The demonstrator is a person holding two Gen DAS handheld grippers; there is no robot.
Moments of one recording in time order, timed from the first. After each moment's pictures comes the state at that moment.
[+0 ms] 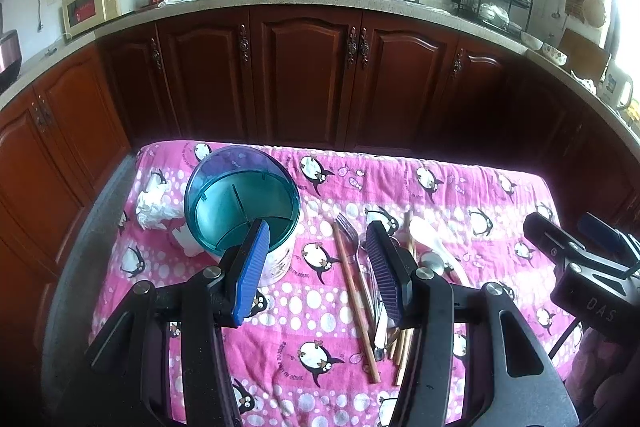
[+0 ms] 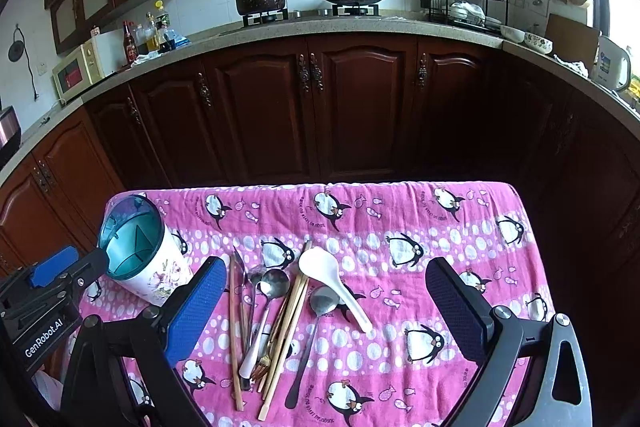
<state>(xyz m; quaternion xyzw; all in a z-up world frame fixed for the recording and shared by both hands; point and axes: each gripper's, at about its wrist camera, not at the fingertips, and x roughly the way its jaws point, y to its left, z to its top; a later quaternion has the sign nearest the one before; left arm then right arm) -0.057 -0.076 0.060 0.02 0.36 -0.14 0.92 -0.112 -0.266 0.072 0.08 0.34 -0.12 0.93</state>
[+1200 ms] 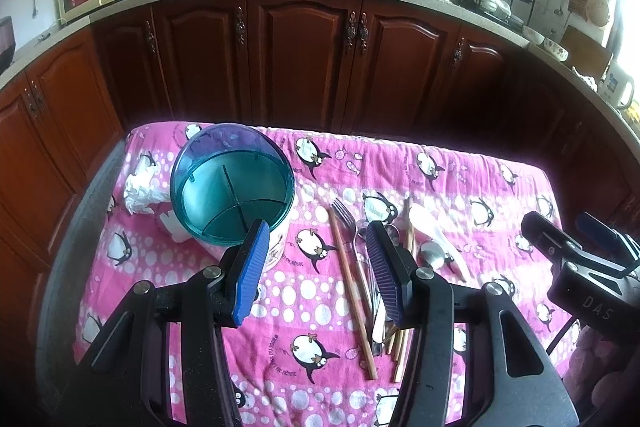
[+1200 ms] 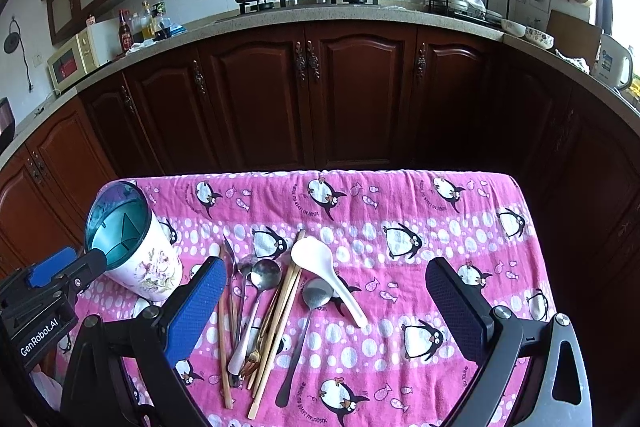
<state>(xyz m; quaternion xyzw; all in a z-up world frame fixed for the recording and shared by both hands) -0.047 -0.078 0.044 0.01 0.39 -0.14 0.91 -0.103 -0.269 0.056 0.07 0.36 -0.12 0.92</state>
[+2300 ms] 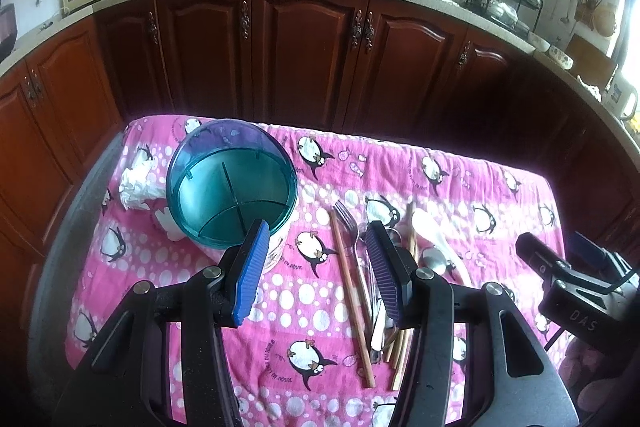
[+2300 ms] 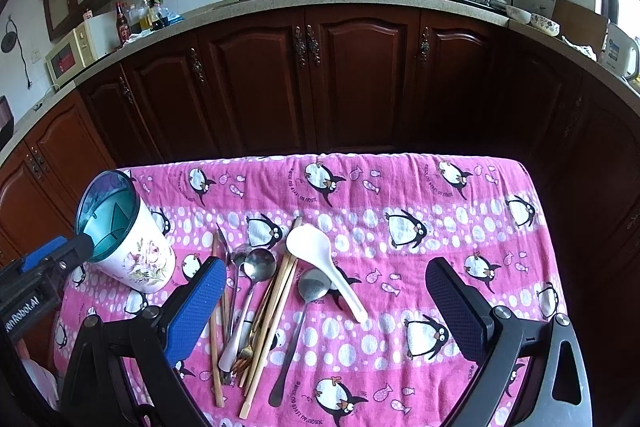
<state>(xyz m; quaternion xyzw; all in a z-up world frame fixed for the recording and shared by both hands) -0.036 -0.076 0.038 -0.01 0.39 -0.14 0.91 -0.093 -0.281 0.035 0.08 0.38 -0.11 0.91</state>
